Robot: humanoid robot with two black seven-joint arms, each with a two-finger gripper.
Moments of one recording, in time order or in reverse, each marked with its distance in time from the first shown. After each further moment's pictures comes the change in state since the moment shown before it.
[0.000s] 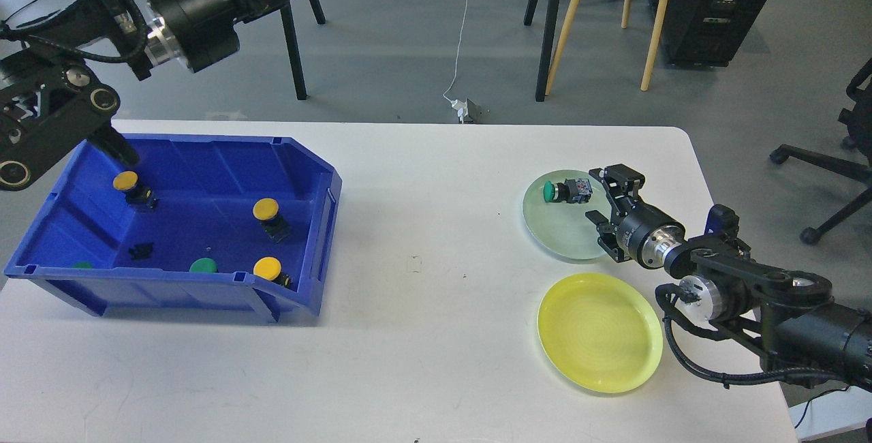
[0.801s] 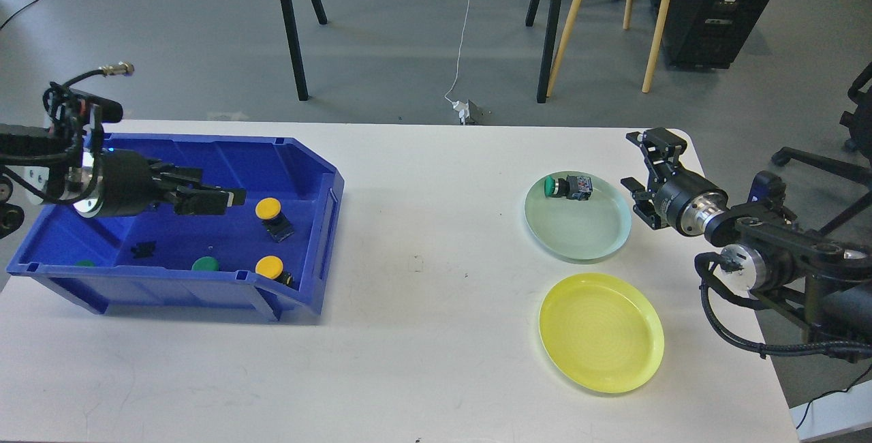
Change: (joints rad) left arm 0.049 0.164 0.385 -0.002 0.445 -0.099 0.041; right arm 0.067 -0.110 0.011 0.008 0.003 0.039 -0.007
